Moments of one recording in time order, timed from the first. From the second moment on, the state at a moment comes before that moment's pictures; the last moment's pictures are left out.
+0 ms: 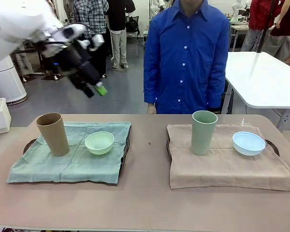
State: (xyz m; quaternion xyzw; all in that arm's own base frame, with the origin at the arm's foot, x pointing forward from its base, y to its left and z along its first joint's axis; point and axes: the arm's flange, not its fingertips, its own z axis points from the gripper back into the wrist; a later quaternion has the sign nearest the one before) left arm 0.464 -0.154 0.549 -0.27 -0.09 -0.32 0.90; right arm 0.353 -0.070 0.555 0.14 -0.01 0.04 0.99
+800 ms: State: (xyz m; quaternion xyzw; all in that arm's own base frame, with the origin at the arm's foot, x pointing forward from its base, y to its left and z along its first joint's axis) left arm 0.356 0.056 0.557 -0.48 -0.24 -0.06 0.84; right arm 0.329 -0.171 0.573 0.53 -0.02 0.03 0.85
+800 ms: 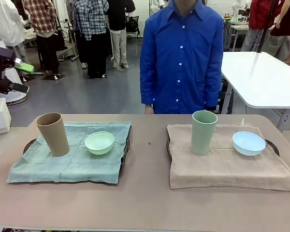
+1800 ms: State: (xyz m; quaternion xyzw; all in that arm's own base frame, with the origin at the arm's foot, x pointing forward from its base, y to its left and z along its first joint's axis) left arm 0.339 0.044 0.532 -0.56 -0.04 0.00 0.83; right arm 0.313 -0.174 0.535 0.54 0.07 0.10 0.84
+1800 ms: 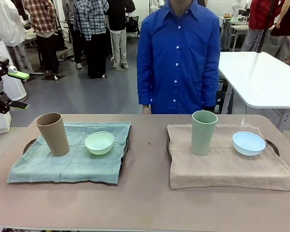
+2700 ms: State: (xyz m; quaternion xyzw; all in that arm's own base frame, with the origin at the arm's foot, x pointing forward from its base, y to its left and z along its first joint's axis) left arm 0.344 0.045 0.523 -0.56 -0.03 0.01 0.83; right arm 0.314 -0.173 0.536 0.54 0.07 0.10 0.84
